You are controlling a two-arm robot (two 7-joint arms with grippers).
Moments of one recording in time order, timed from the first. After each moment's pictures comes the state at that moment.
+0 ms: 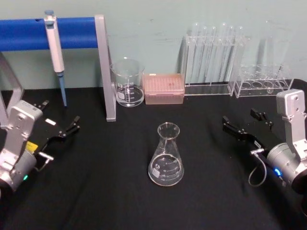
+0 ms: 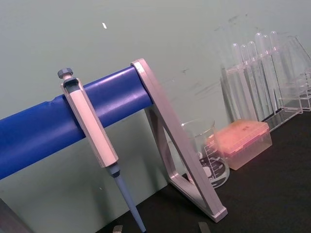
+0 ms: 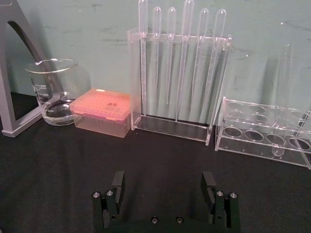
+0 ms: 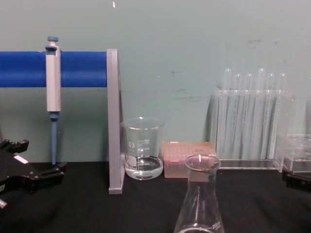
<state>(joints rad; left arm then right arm) -0.20 0.60 0.45 -1.41 -0.25 -0.12 0.03 0.14 0.40 -0.26 -1.44 0.35 0.07 0.10</state>
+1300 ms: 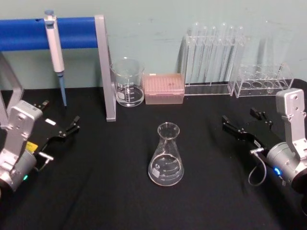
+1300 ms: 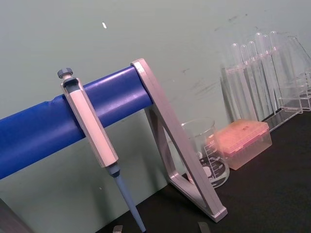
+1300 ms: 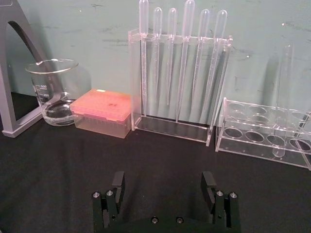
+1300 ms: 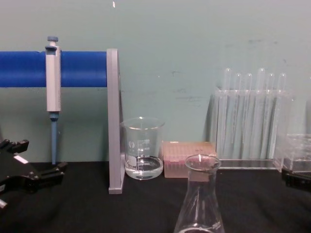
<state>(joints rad) -0.20 0.60 0.45 -1.41 -0.25 -0.12 0.03 0.15 0.39 -0.26 -1.44 0.34 0.08 0.10</state>
